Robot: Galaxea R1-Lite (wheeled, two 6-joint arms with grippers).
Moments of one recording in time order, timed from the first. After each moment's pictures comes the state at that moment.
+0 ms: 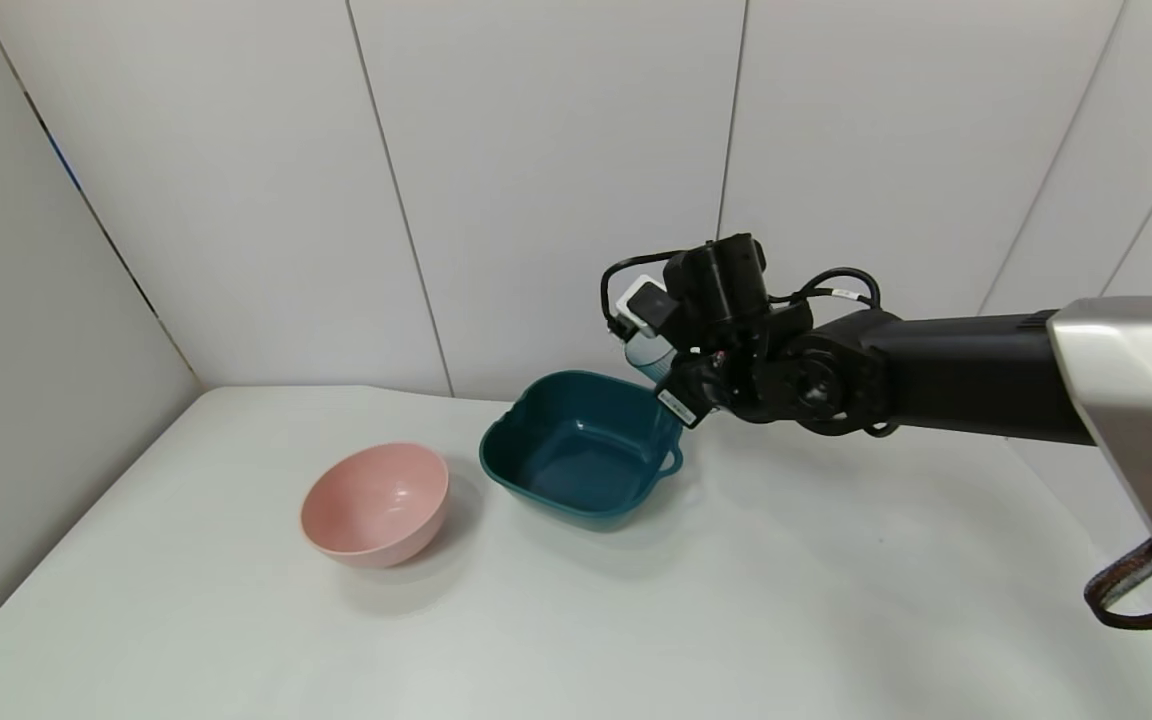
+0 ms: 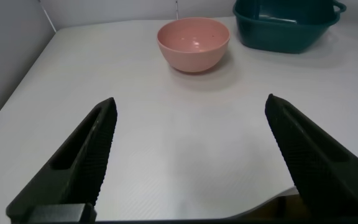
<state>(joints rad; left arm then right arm) 0.00 0.00 0.00 0.00 -0.03 0.04 0.62 2.27 -1.88 0.09 -0.48 -0.53</state>
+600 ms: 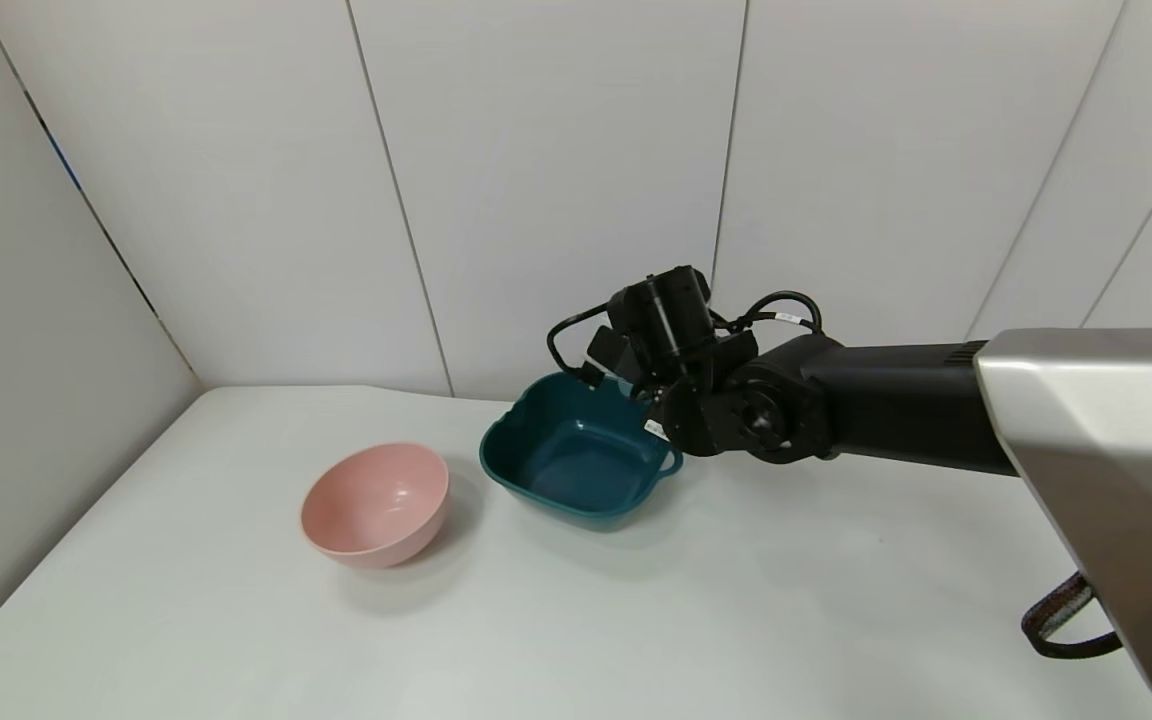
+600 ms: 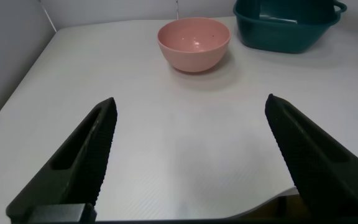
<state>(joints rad) 0.00 0.00 0.00 0.00 -0.03 0.04 0.70 2.34 -1.95 0.16 -0.72 -0.70</state>
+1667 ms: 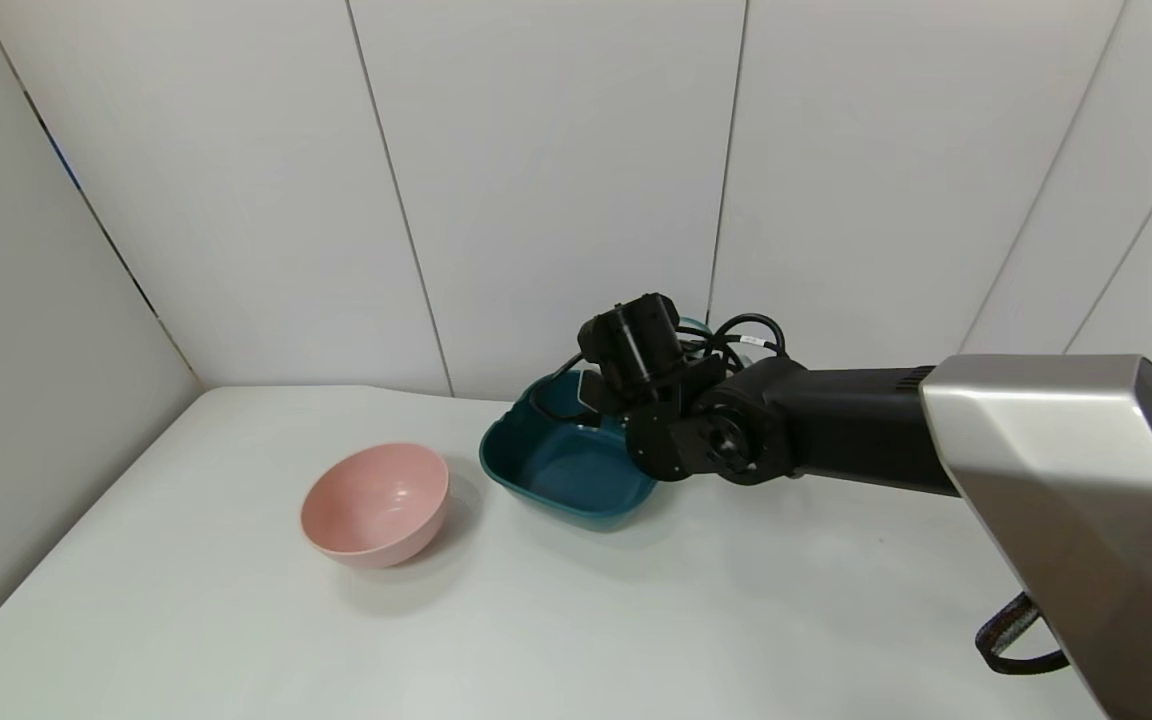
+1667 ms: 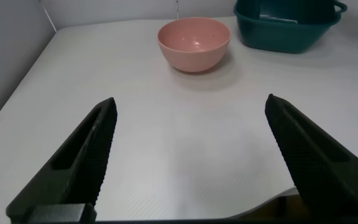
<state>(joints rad) 0.00 0.00 0.00 0.00 -0.03 0.04 0.73 2.39 -1.99 0.18 -0.94 -0.98</state>
